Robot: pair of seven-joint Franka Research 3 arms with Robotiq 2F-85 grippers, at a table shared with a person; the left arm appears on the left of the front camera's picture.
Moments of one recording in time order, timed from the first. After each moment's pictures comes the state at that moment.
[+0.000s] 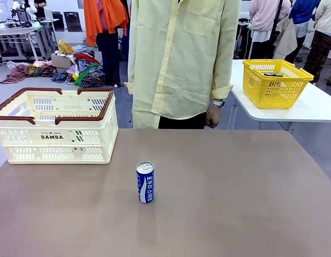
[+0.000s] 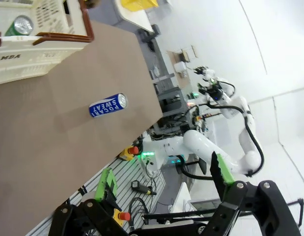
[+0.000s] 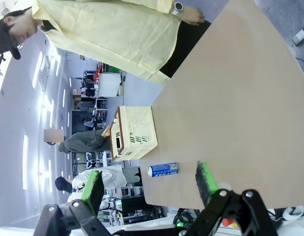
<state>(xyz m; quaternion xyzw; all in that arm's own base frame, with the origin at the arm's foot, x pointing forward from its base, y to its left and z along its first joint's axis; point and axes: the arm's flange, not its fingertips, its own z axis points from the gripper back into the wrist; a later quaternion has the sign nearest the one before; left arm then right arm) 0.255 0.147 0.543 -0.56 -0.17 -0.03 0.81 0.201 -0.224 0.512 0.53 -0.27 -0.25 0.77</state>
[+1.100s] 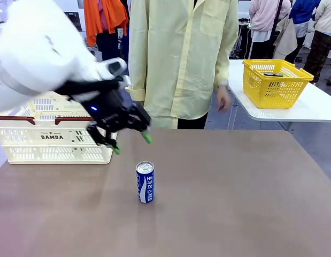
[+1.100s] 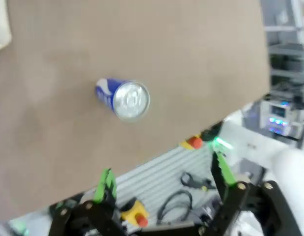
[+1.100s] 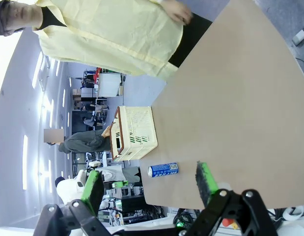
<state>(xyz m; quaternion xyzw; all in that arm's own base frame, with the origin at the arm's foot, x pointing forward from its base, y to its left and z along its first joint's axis) 0.325 -0.270 0.504 -0.23 -0.03 -0.06 0.97 0.201 -0.224 0.512 0.53 -0.27 -0.25 0.77</state>
